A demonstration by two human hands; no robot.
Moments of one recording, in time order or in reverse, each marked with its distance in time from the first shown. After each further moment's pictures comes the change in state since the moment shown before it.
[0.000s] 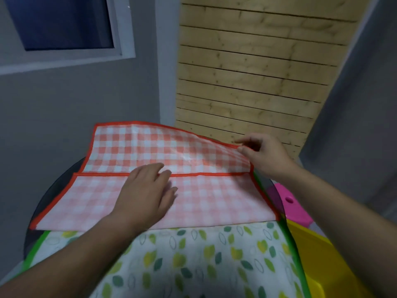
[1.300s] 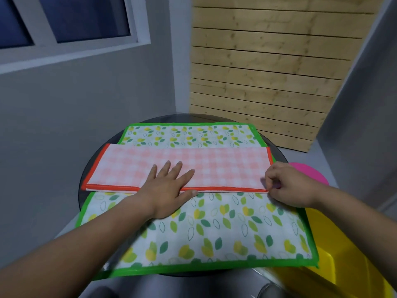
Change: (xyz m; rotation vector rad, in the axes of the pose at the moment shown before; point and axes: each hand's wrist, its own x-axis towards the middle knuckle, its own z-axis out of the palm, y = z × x) left_hand -0.049 0.006 -0.002 -0.035 -0.557 -0.010; right_hand -0.110 0.033 -0.011 -0.464 -0.545 0.120
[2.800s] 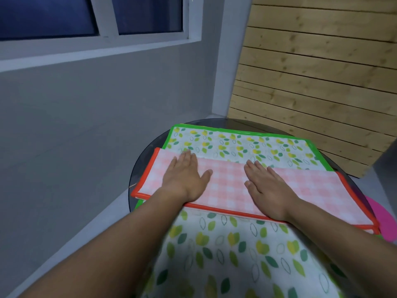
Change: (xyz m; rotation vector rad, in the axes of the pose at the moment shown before) left_hand 0.035 -0.089 0.003 -0.180 0.112 -0.360; right_hand 0.123 -0.118 0.078 -0.210 0.043 -0.212
